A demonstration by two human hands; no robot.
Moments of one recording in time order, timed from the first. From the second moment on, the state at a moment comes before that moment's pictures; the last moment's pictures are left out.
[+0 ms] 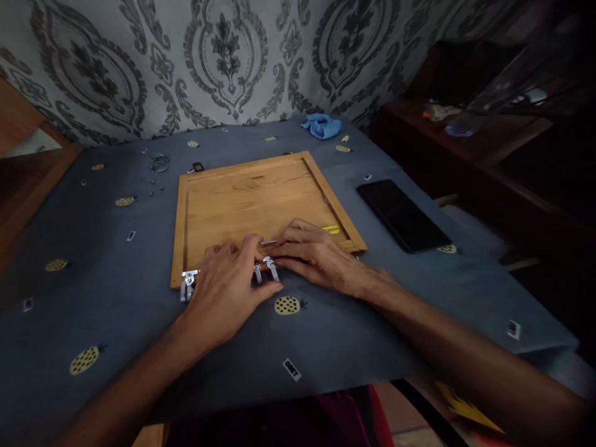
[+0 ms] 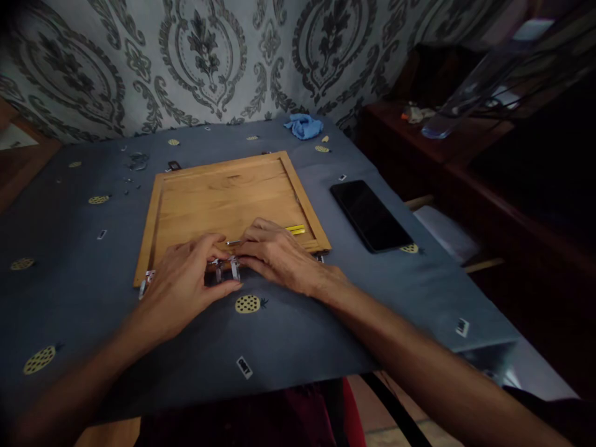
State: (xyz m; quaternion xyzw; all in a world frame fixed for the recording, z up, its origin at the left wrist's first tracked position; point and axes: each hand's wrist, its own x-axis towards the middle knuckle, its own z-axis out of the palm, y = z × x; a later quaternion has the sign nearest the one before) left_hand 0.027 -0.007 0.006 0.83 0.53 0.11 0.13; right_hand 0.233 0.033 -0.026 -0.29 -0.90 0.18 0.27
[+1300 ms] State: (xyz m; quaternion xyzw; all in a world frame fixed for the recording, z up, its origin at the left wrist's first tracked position) left_hand 0.017 -0.003 0.005 0.83 0.50 0.14 0.21; right_hand 0.233 0.035 -0.027 -0.28 -0.91 0.17 0.24
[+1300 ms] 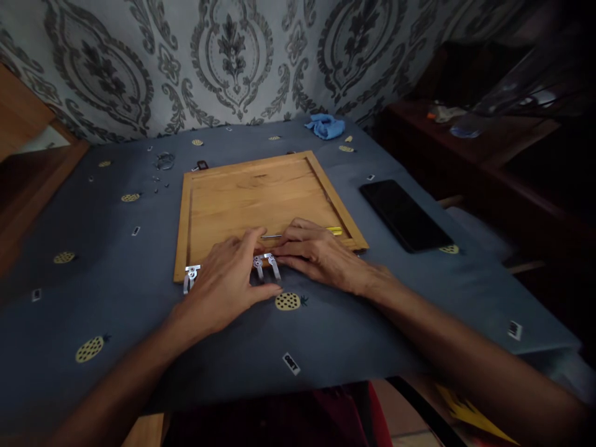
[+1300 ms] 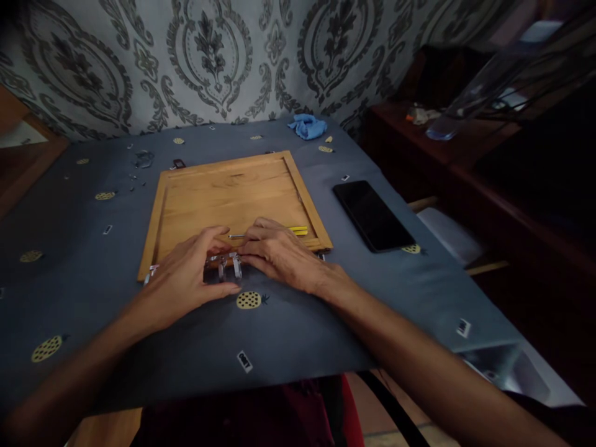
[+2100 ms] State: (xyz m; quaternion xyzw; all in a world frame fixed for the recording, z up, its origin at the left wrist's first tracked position) left_hand 0.023 -0.003 0.000 0.82 0.51 0.17 0.21; right_hand 0.235 0.033 -0.021 -0.29 -0.91 0.18 0.24
